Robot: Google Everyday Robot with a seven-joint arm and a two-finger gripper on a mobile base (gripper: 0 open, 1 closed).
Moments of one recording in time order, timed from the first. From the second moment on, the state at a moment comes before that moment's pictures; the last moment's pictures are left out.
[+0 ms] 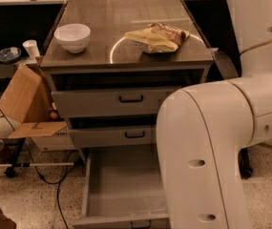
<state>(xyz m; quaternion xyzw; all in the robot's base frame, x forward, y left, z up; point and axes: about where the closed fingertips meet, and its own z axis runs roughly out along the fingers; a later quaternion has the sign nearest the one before) 0.830 -0.134 1.093 -0.36 0.81 -0.12 0.45</state>
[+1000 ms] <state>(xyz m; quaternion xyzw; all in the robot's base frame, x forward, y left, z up) 0.830 -0.209 1.053 -0.30 0.85 -0.15 0.41</state>
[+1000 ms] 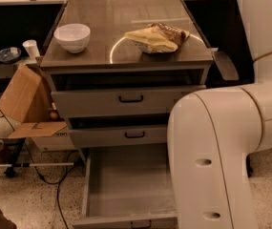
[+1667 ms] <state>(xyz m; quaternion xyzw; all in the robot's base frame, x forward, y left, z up) 0.837 -0.296 1.000 -0.16 0.90 -0.20 0.36</state>
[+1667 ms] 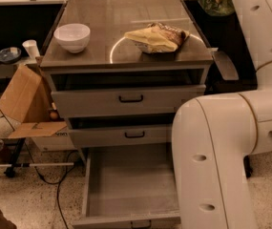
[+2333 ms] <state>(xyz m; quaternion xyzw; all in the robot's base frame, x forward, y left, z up) 0.830 -0.350 0.974 -0.11 0.91 -0.24 0.33</state>
